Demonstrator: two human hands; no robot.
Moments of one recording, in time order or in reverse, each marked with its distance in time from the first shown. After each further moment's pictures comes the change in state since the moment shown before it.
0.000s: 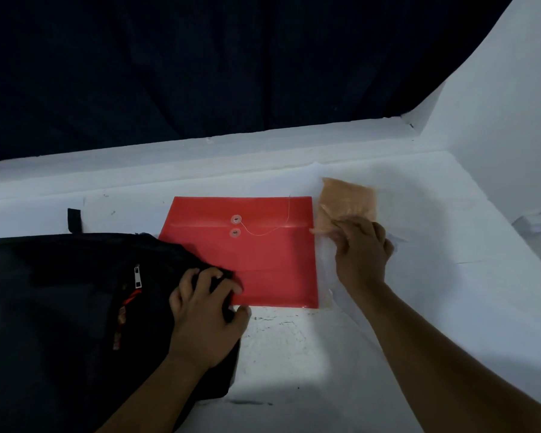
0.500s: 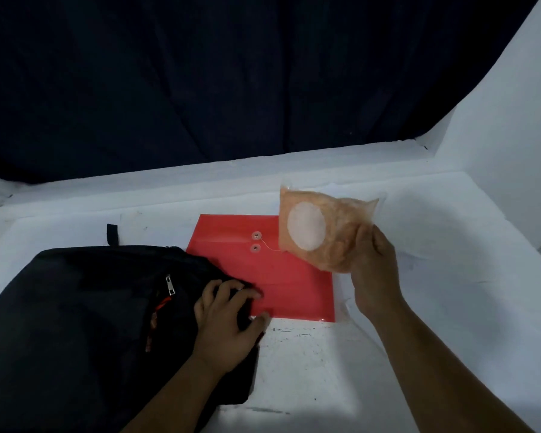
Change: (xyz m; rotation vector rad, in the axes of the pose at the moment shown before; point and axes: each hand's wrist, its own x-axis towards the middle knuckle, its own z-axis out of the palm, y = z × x) left_hand -0.003 0.007 -0.016 -0.175 0.009 -0.027; right_hand -0.011 -0.076 -0.072 1.142 -0.104 0.395
